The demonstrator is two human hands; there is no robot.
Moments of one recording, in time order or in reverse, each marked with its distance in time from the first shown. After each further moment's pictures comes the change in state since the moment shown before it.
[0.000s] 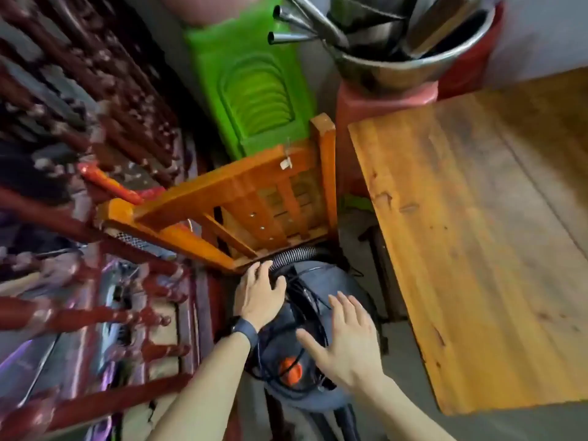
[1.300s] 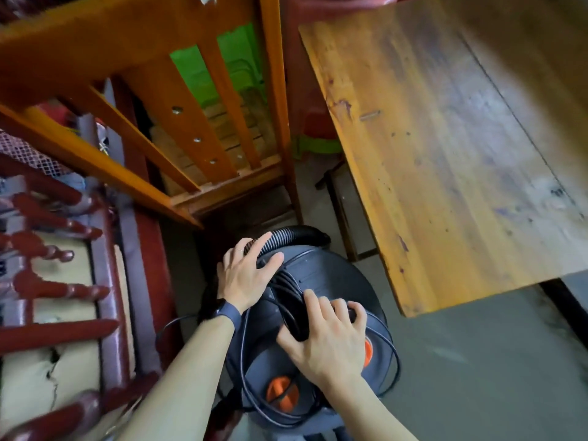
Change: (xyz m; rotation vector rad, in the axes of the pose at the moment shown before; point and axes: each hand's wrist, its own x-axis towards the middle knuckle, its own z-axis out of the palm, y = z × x) left_hand -0.052 -0.040 0.131 -0.063 -0.116 0.160; right_hand -0.083 0.065 0.123 -0.199 0.525 0.057
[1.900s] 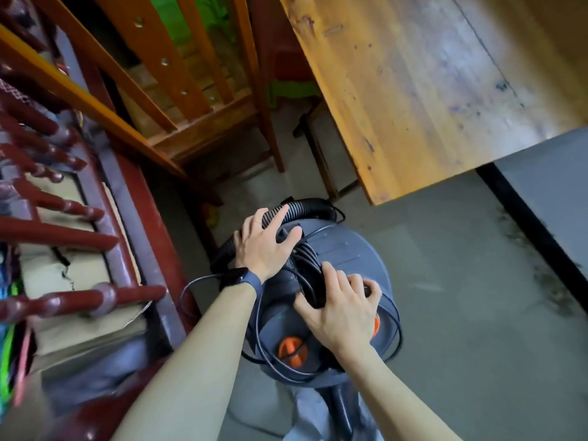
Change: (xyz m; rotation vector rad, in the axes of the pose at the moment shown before) left_hand -0.108 0.005 0.052 0.236 -0.083 0.149; right_hand -0.135 0.021 -0.017 -0.016 -0.010 0.227
